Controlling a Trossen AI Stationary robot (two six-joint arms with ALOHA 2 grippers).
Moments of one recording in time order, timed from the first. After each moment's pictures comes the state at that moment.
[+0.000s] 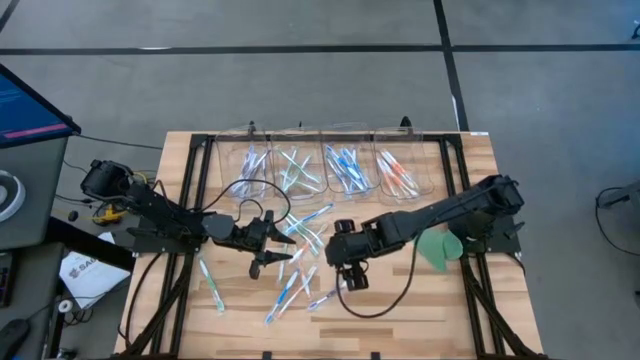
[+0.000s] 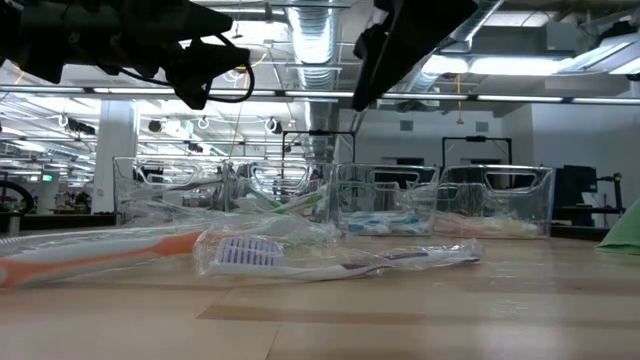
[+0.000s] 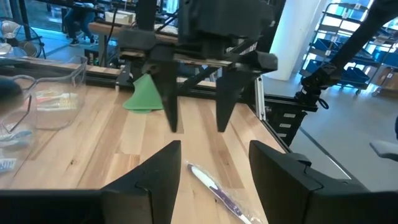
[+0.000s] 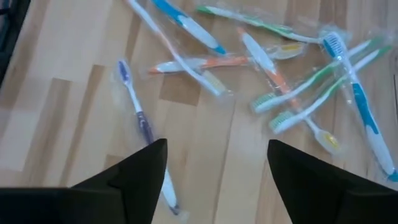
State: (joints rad) left arm -0.31 1.28 0.32 0.89 -0.16 -0.19; right arm 0.29 1.79 1.42 -0.68 0.07 0.07
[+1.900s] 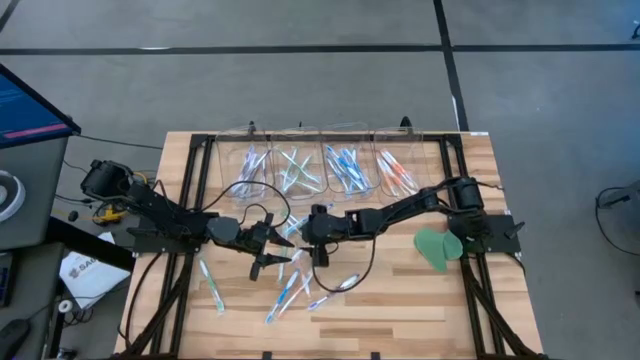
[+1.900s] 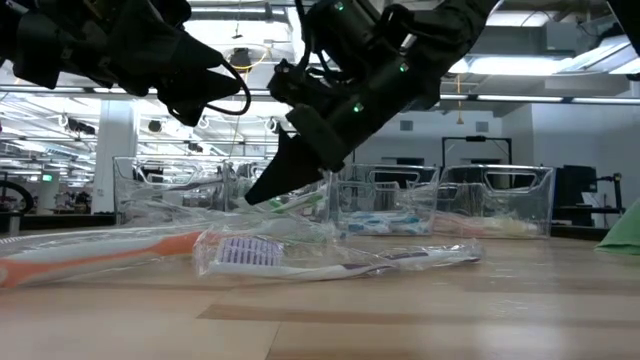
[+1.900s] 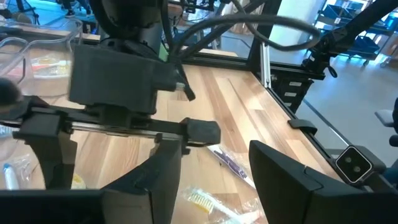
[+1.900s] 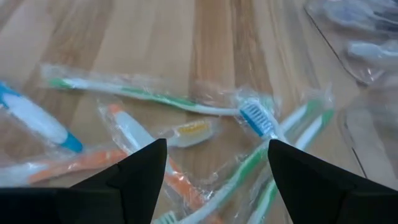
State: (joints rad) left arm -0.31 1.28 0.31 0.77 -0.14 -0.19; right arm 0.10 2.05 1.21 0.15 0.13 -0.04
